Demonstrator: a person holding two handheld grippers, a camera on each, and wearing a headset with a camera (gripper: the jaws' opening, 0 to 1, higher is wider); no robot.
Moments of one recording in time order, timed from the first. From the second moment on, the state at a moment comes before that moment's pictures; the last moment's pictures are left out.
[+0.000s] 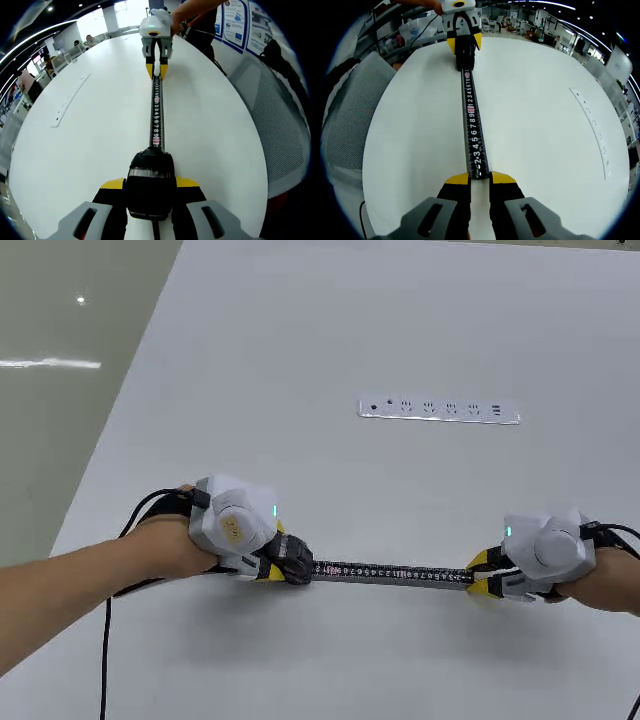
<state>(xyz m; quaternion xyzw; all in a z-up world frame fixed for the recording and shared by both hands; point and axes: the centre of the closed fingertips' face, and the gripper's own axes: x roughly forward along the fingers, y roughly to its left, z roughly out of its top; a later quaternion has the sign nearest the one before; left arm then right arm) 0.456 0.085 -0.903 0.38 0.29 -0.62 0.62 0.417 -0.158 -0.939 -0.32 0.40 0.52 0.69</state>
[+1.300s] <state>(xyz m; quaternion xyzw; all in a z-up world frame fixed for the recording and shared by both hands) 0.456 0.084 -0.900 0.37 0.28 -0.62 0.64 0.417 -0.156 -0.939 -0.36 0.41 0.52 0.66</state>
